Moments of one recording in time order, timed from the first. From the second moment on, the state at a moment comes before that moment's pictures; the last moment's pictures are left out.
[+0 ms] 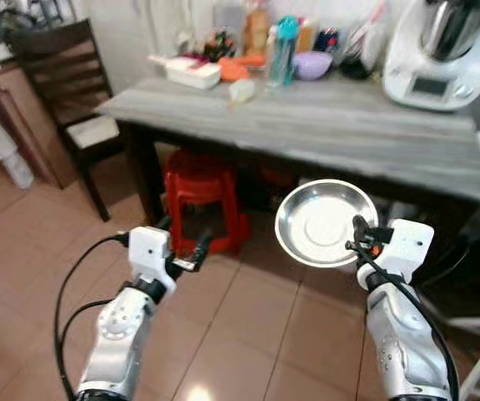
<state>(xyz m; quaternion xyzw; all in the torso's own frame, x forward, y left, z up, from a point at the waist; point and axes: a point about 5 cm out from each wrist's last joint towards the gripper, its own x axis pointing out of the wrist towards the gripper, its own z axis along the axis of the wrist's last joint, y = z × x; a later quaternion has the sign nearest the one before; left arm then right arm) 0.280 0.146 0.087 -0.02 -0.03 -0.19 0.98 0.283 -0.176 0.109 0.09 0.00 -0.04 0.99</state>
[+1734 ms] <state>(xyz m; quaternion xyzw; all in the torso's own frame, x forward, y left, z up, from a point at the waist) 0.257 0.175 0.076 0.00 -0.01 -0.13 0.99 0.248 -0.168 0.122 0.04 -0.03 -0.03 1.00</state>
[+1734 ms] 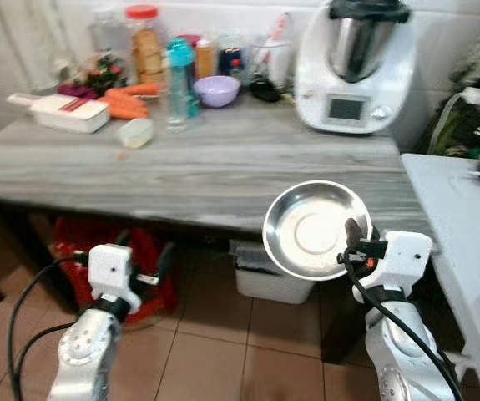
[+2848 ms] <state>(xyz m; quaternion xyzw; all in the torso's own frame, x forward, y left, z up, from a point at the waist) 0.246 0.157 0.070 0.00 0.01 -0.24 0.97 0.311 -0.168 0.119 0.14 0.01 -0.05 0.99</state>
